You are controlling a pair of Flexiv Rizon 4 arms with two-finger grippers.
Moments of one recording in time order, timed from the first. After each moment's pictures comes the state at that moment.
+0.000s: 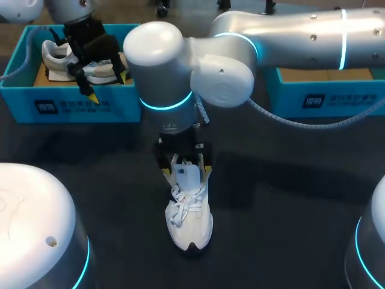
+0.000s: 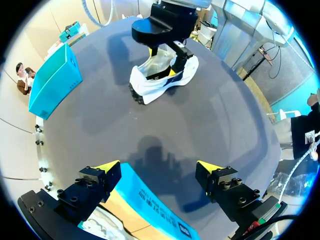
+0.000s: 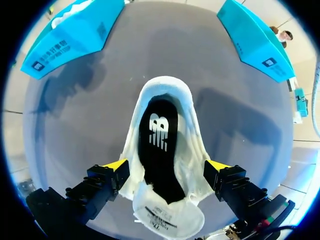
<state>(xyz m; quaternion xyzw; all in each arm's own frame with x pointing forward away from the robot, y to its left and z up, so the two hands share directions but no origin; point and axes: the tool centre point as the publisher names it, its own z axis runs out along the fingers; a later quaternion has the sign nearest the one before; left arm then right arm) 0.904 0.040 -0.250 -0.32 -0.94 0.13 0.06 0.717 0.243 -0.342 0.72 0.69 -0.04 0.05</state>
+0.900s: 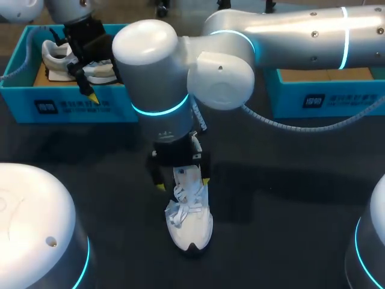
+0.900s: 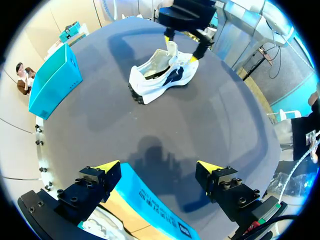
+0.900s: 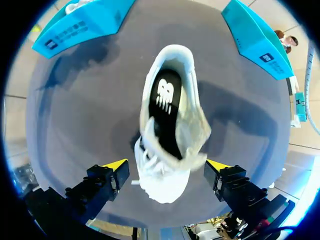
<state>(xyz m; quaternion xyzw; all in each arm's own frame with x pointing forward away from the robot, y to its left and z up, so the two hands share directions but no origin) 0.904 0.040 -0.250 -0.32 -0.94 0.13 0.06 0.654 0.253 -0.313 0.69 0.72 -0.06 0.03</state>
